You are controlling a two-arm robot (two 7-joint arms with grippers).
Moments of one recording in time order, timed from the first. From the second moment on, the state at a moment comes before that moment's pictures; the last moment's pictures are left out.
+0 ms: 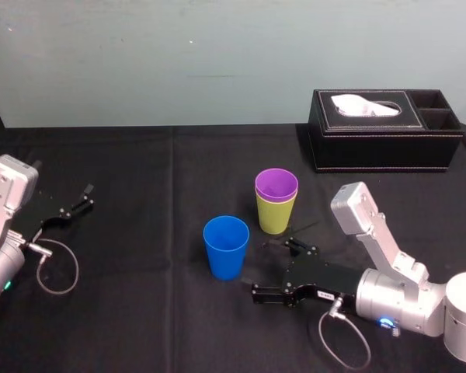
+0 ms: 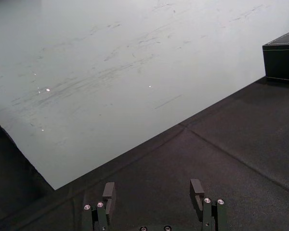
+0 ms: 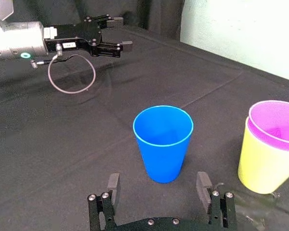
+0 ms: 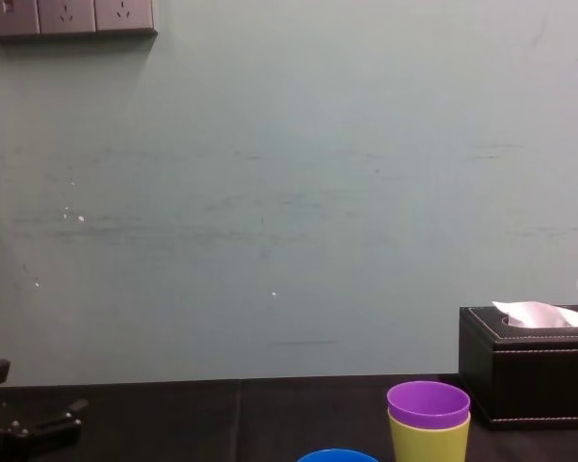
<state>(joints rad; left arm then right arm) -0.20 0.60 0.45 -1.41 -0.25 -0.12 0.03 0.19 0.57 -0.51 -1.54 0.41 0.14 0.55</state>
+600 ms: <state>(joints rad) -0.20 0.60 0.45 -1.41 -0.25 -0.12 0.03 0.25 0.51 -0.55 -1.50 0.39 0.16 0.55</state>
